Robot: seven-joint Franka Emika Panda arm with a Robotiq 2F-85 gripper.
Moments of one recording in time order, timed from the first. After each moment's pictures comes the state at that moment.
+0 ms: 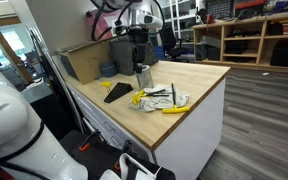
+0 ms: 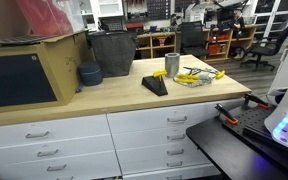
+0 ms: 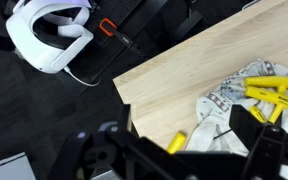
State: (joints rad) arm -0.18 -0.09 -0.10 -2.25 -0.02 1.78 0.55
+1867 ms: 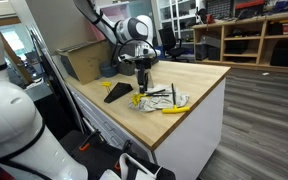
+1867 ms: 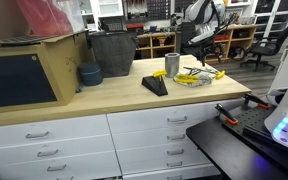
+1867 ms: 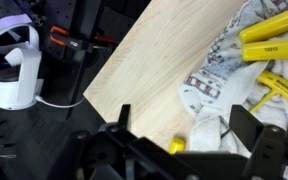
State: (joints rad) arm -0.04 0.25 -0.12 -2.18 -0.06 2.00 1.05
